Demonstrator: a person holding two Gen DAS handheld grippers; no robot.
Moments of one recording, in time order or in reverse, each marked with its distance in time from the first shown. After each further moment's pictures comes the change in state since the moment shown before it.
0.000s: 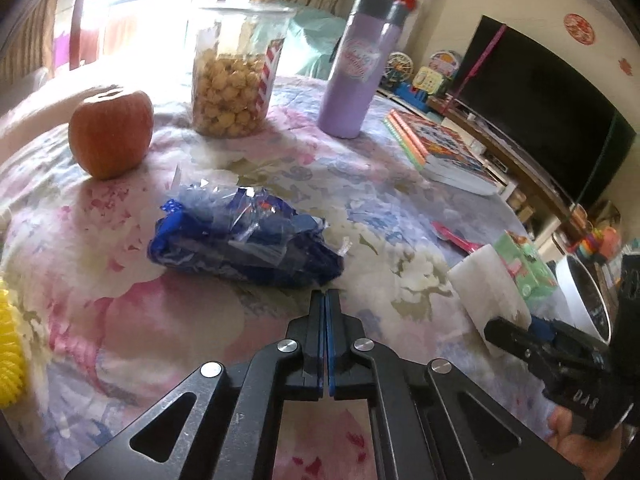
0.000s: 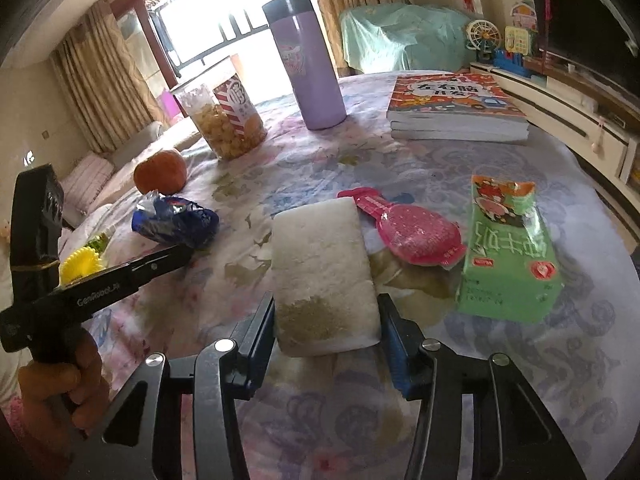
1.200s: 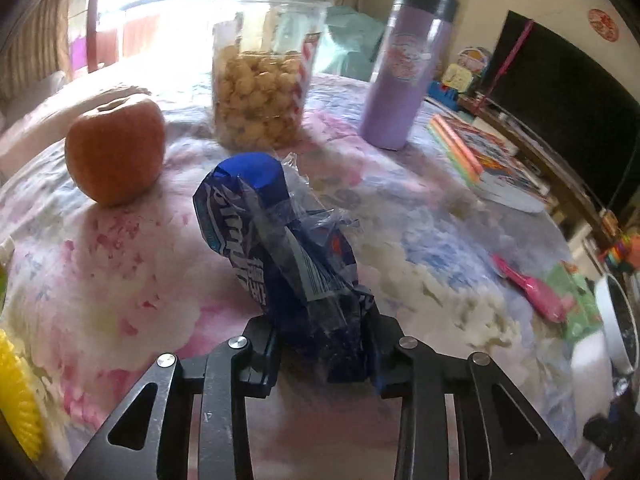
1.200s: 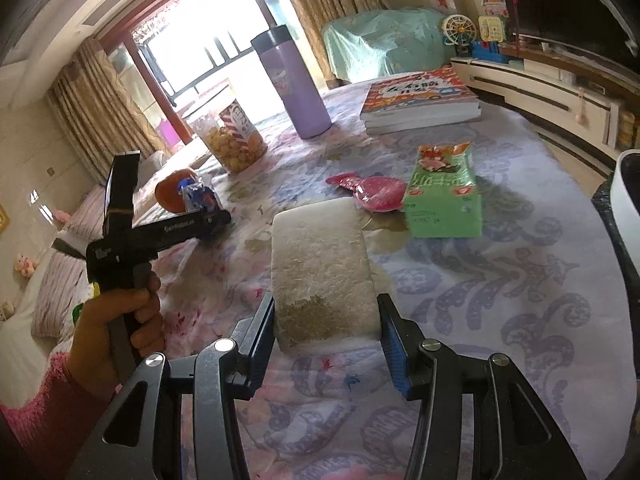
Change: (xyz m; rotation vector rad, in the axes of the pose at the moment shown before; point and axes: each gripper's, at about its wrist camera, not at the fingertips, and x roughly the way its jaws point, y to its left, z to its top) left arm 0.045 0.009 0.036 -0.014 0.012 0.102; right arm -0.054 -0.011 -0.033 0.096 -0.063 0.029
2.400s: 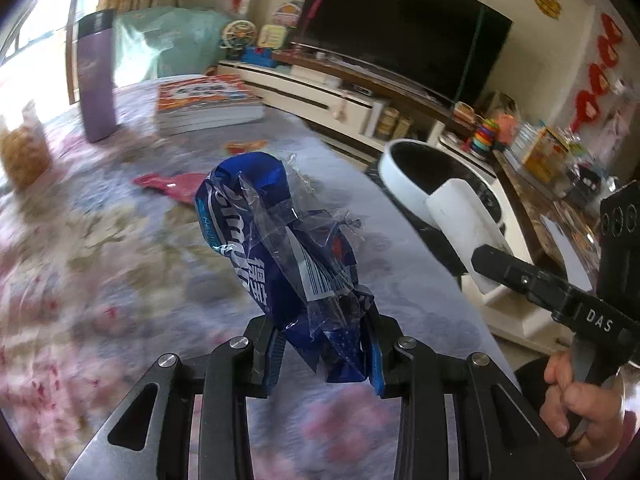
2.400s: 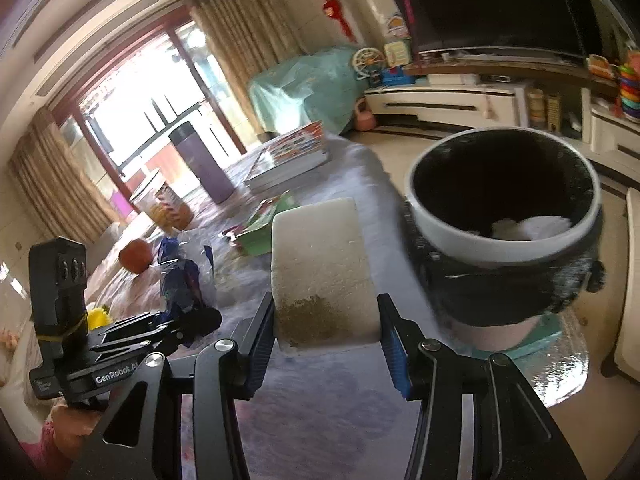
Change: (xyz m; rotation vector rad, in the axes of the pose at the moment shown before) left arm -0.044 -0.181 -0.071 0.381 0.106 -0.397; right arm -0.124 -0.098 -0.034 0.202 -0.175 -0.173
